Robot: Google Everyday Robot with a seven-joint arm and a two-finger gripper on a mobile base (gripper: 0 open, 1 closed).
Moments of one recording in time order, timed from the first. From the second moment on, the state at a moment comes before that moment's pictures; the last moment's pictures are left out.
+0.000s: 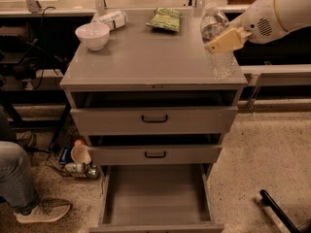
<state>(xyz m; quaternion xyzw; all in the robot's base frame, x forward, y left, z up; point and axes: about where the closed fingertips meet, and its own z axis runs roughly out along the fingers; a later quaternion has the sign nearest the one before) 0.611 -0.165 0.983 -0.44 0.79 0.13 0.41</state>
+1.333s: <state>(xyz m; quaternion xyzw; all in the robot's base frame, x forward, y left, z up) 0.544 -0.136 0.877 -0.52 0.80 0.11 0.28</state>
